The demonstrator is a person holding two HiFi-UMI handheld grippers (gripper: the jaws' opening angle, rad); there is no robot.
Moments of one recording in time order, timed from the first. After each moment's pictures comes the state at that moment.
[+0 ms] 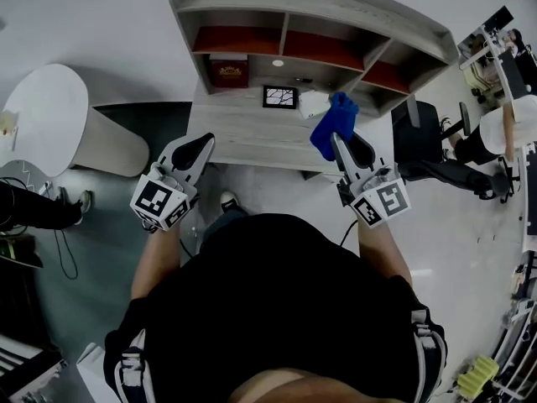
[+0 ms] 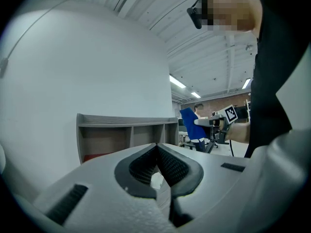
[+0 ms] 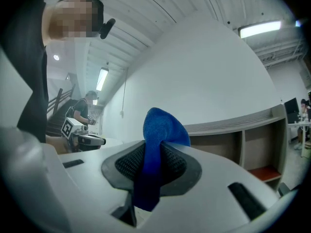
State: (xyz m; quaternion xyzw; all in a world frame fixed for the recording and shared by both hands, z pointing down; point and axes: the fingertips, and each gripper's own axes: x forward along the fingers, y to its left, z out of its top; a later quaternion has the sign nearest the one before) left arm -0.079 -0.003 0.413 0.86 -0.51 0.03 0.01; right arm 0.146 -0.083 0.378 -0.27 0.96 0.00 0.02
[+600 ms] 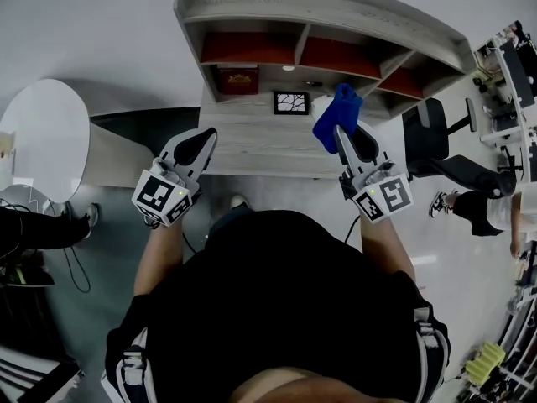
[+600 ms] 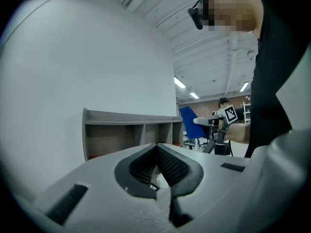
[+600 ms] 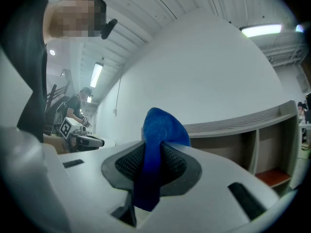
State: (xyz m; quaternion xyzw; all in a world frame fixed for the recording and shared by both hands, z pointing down) left arm -0.155 -0.070 0.429 0.87 -0.49 0.03 0.03; right arm 0.071 -0.141 0.386 -0.30 0.95 0.00 0.02
